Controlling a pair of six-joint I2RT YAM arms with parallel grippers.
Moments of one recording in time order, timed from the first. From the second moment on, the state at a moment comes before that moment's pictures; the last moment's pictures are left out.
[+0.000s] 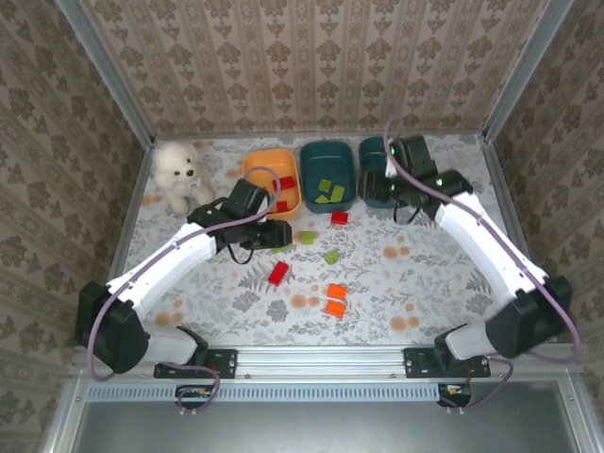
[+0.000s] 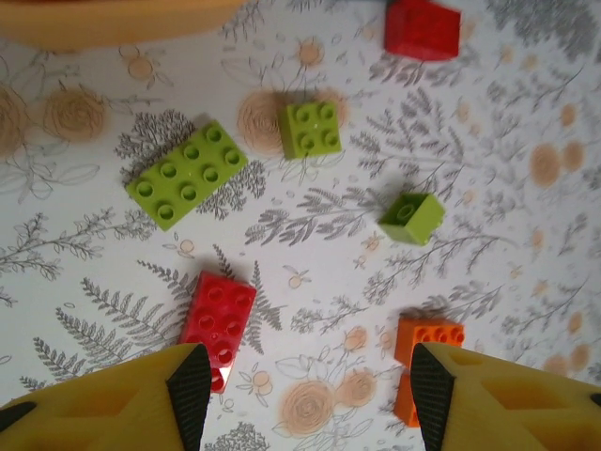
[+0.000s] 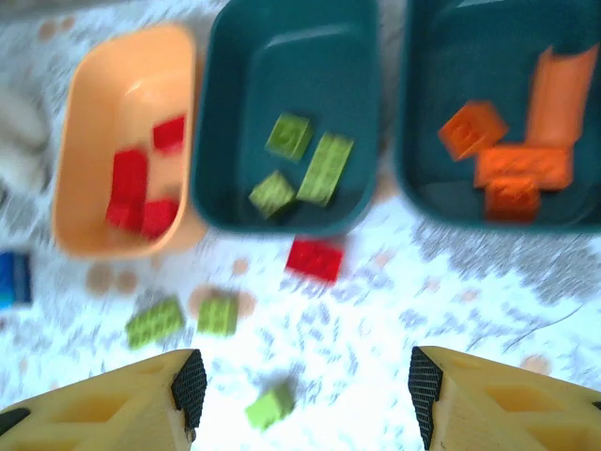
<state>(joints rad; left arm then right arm) -0.64 1.34 1.08 -0.76 0.18 -0.56 0.38 1.37 1.31 -0.77 -0.06 0.41</state>
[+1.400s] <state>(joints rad) -0.88 2.33 1.85 -0.66 -0.25 -0.51 0.46 0.67 1.02 -0.91 -0.14 0.57</state>
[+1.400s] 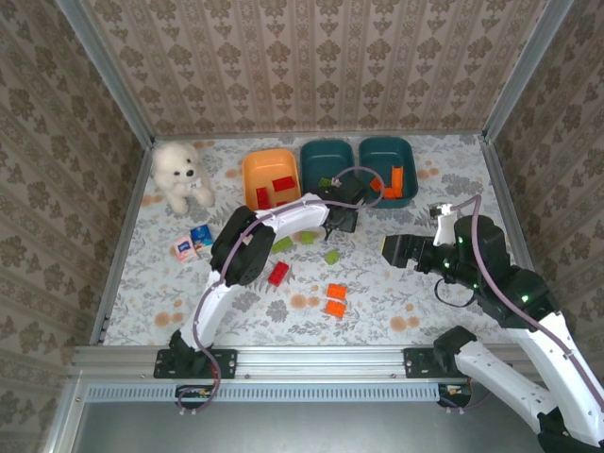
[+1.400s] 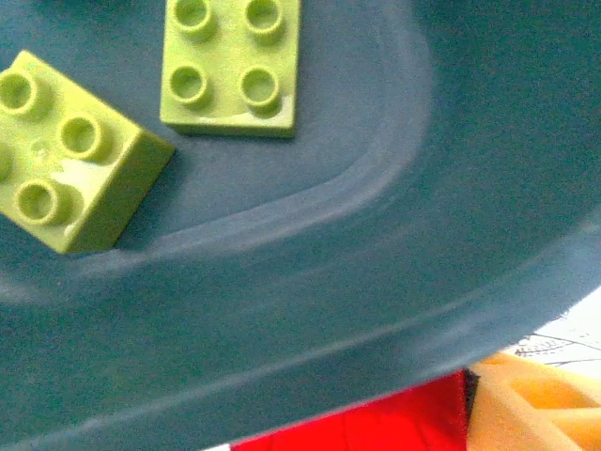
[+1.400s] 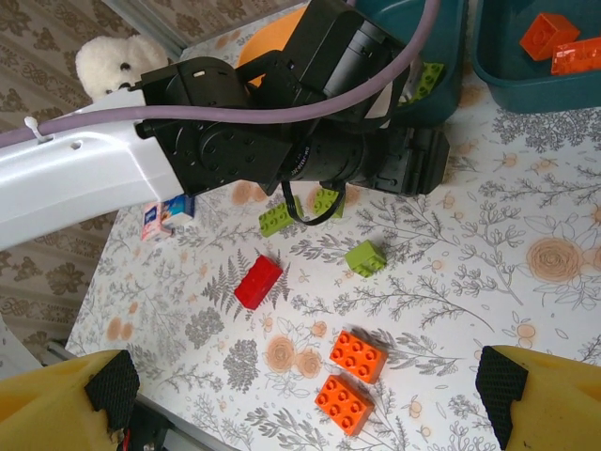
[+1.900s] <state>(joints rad) -0.90 2.32 1.84 -0.65 -0.24 -0.48 0.46 0.67 1.02 -0.91 -0.14 0.58</state>
